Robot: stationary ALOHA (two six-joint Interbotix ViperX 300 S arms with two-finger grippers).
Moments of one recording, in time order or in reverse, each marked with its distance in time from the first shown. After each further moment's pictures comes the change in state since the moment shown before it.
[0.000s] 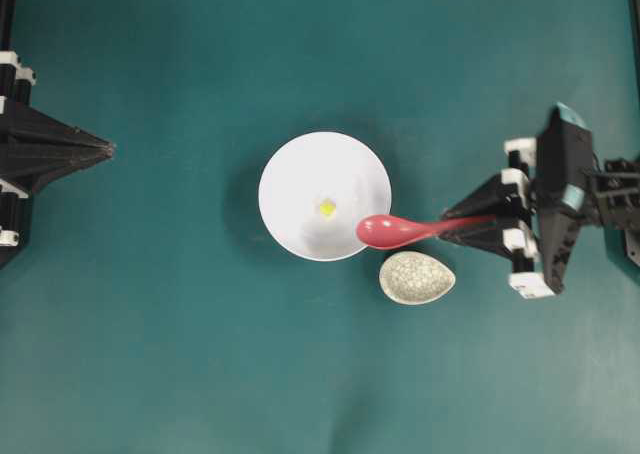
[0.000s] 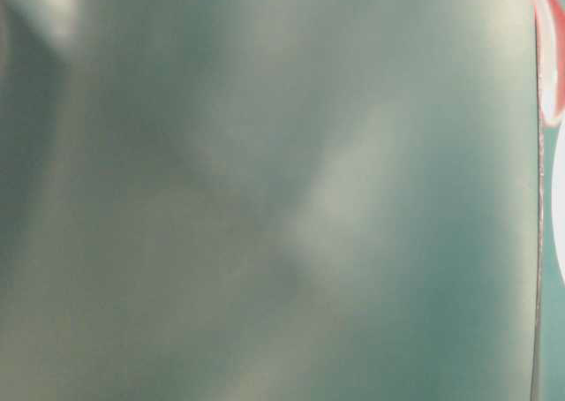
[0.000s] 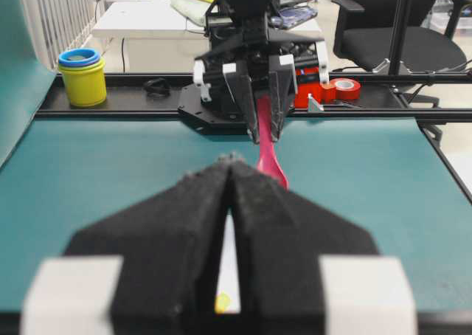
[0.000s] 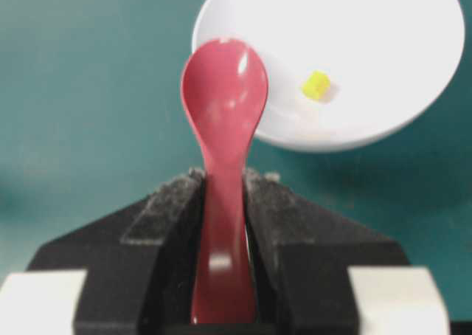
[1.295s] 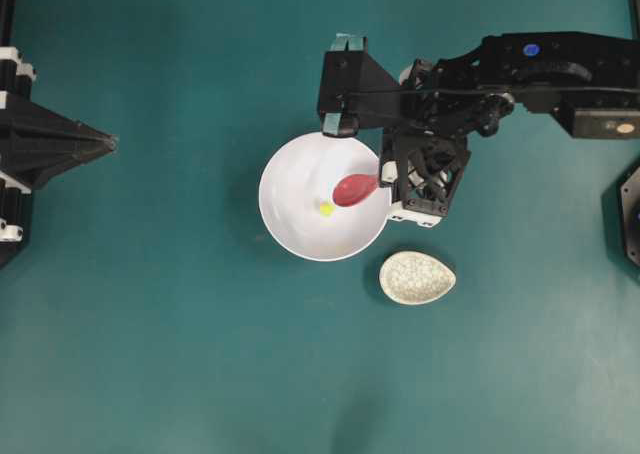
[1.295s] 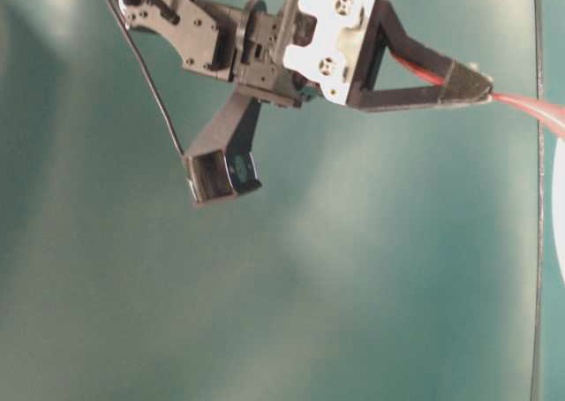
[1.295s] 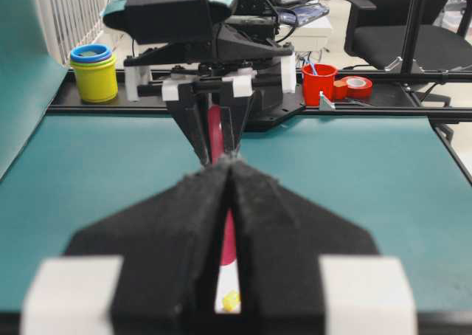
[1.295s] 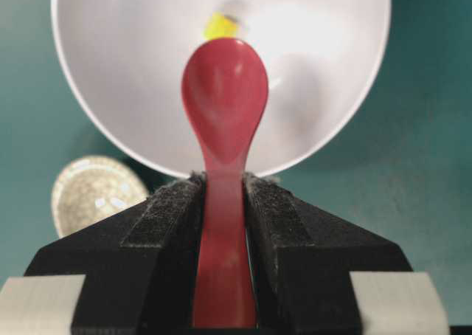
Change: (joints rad) left arm 0.018 0.005 0.000 0.000 0.002 -0.005; right arm -0.249 0.445 -0.752 -0.342 1.077 0.176
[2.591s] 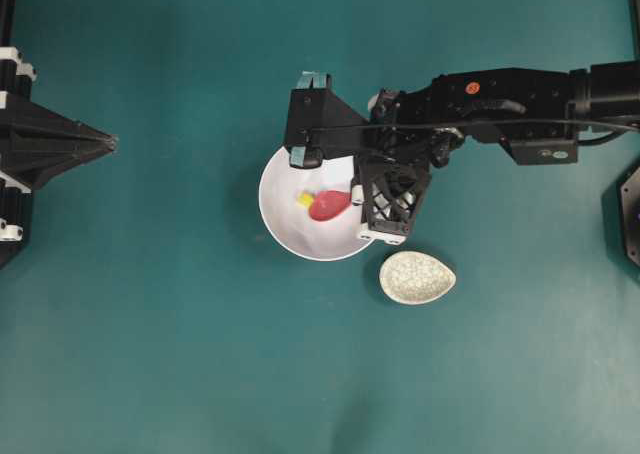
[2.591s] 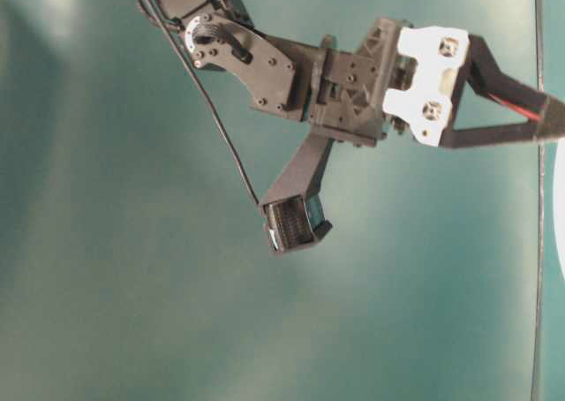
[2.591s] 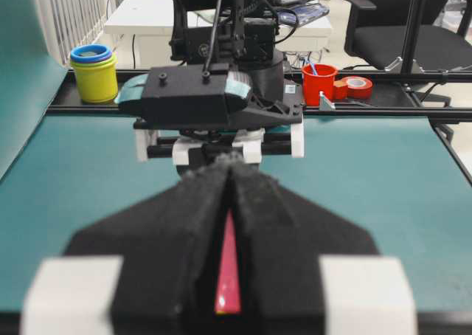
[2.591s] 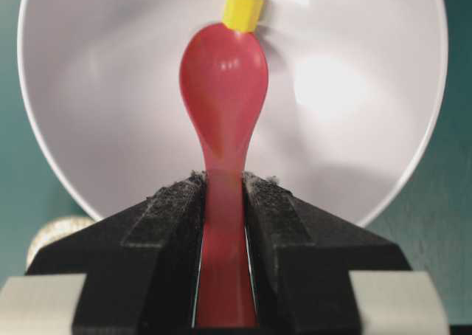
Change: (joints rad) left arm 0.002 0.000 0.000 0.000 0.000 0.002; right arm 0.037 0.141 -0.003 -0.002 -0.181 -0.003
